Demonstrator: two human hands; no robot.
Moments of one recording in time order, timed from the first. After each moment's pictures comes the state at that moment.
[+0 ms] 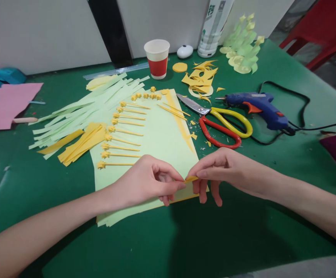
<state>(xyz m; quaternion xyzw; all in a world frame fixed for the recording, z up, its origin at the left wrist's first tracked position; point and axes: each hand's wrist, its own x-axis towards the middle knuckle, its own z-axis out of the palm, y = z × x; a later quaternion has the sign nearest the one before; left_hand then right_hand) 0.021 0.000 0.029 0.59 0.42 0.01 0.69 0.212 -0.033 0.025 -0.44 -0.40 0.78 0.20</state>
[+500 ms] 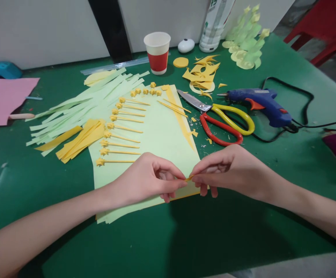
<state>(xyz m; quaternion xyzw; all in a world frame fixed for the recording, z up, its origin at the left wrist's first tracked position) 0.022 -0.002 0.029 0.58 0.44 0.01 0.69 0.205 -0.042 0.026 -0.55 -0.44 0.68 0.21</state>
